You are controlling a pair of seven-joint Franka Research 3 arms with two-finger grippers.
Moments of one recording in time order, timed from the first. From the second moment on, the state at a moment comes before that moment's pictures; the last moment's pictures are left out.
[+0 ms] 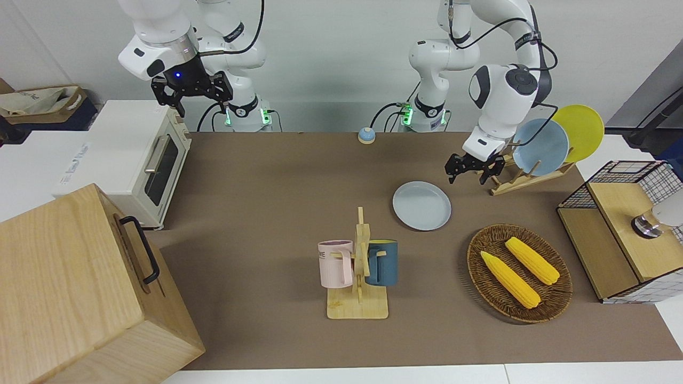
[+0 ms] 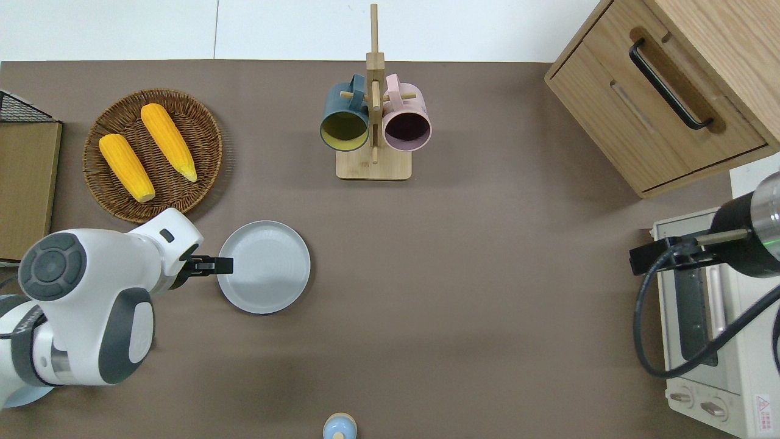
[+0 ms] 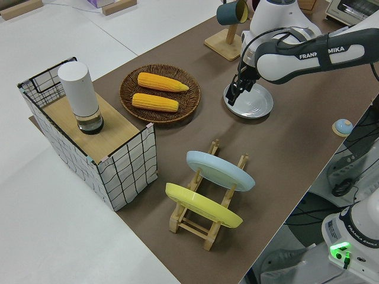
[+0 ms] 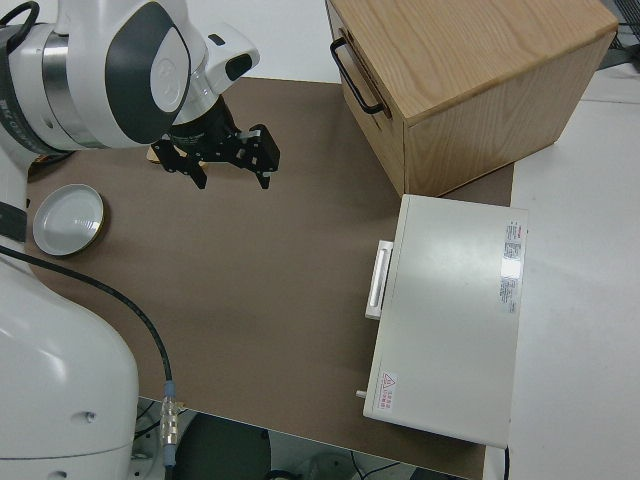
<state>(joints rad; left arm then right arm) -0.06 -0.04 -0.06 -2.31 -0.04 2.33 -0.04 -0.03 -0.02 0.14 -1.48 0.00 1.33 0.02</state>
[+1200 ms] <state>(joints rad) -0.08 0.08 -0.05 -2.35 -0.04 2.48 -0.07 -0.03 -0.02 0.14 -1.48 0.00 1.33 0.02</state>
